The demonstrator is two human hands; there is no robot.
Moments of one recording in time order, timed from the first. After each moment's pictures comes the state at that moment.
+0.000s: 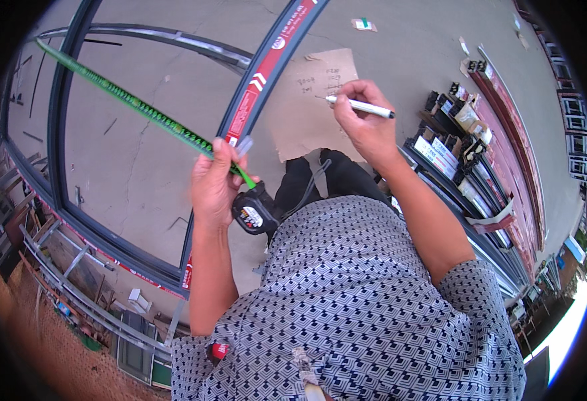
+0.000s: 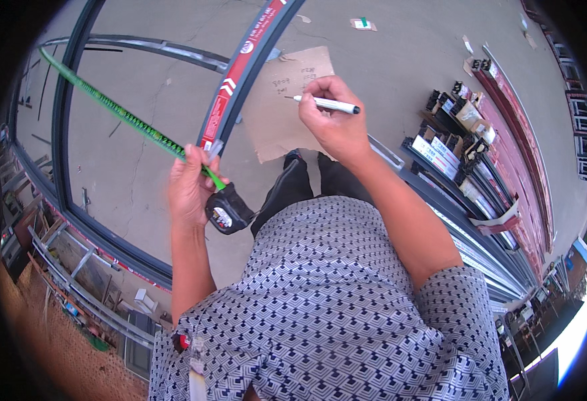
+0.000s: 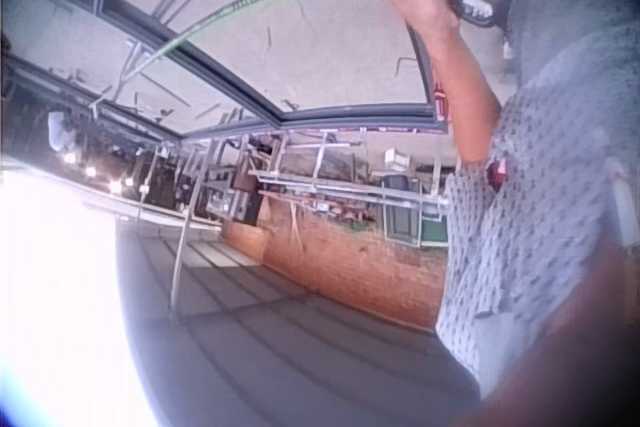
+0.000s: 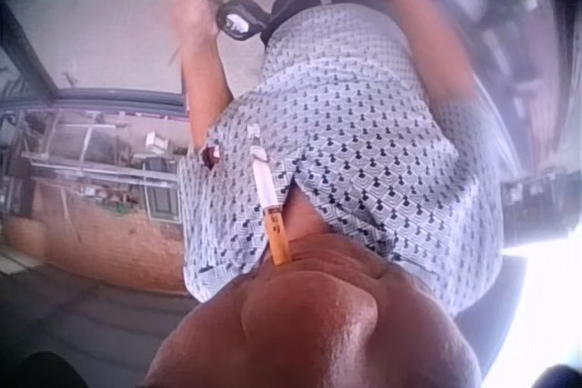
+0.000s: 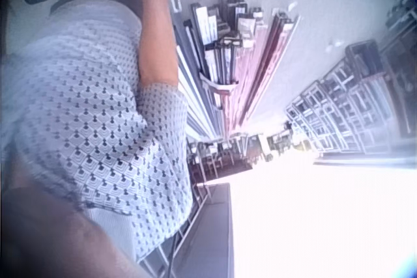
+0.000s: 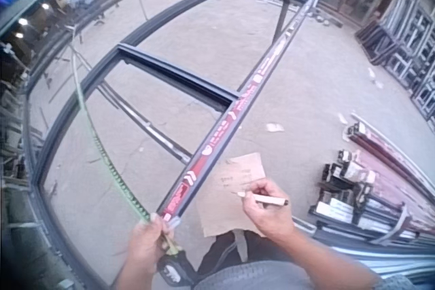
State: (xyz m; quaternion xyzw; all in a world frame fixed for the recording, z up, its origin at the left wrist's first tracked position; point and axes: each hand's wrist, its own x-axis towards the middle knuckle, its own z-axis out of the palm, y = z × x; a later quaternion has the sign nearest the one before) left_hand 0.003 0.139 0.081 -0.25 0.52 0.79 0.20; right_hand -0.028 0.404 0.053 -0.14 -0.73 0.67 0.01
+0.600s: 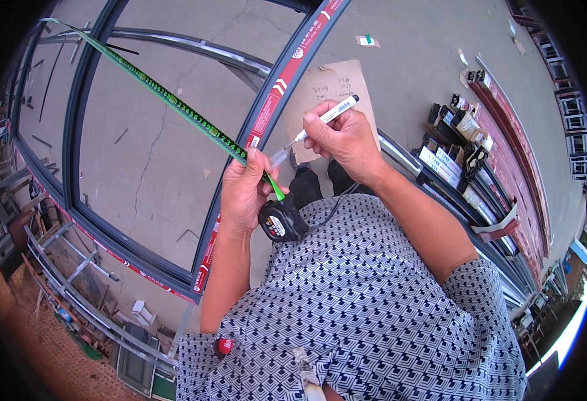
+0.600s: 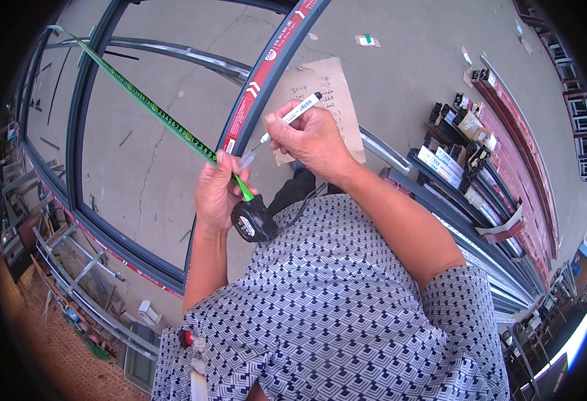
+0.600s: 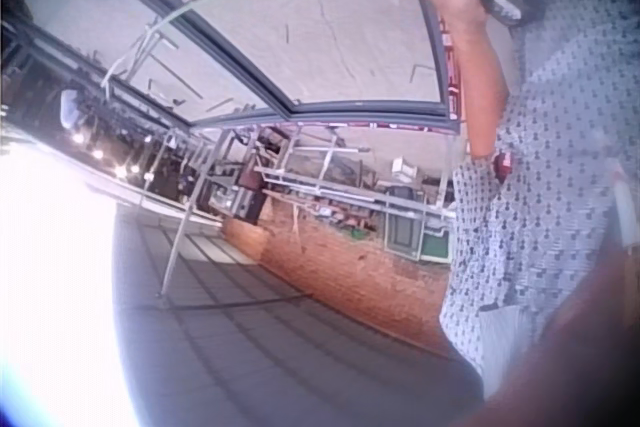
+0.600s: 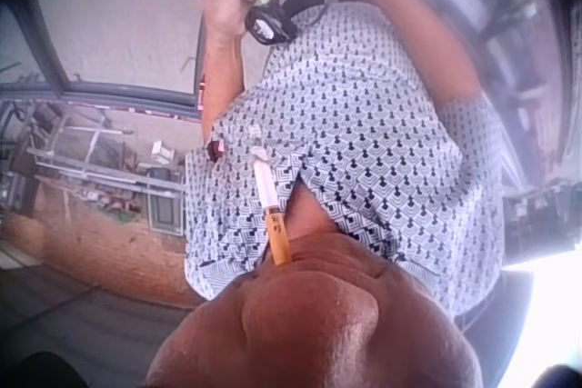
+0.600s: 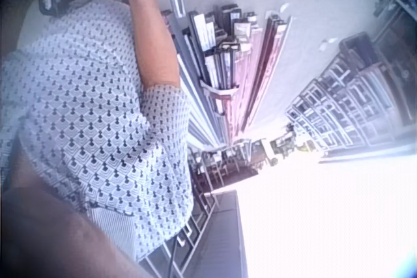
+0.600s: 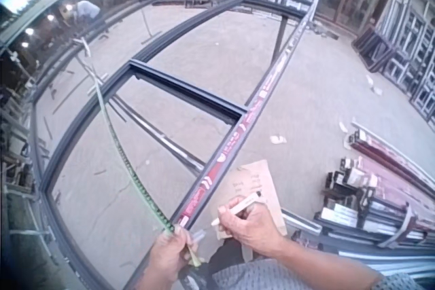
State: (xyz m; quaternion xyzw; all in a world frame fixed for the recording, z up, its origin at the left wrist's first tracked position) left_hand 0.023 0.140 0.098 -0.19 0.47 0.83 0.25; right_hand -0.019 0.353 0.115 -0.13 -0.59 0.77 -0.21
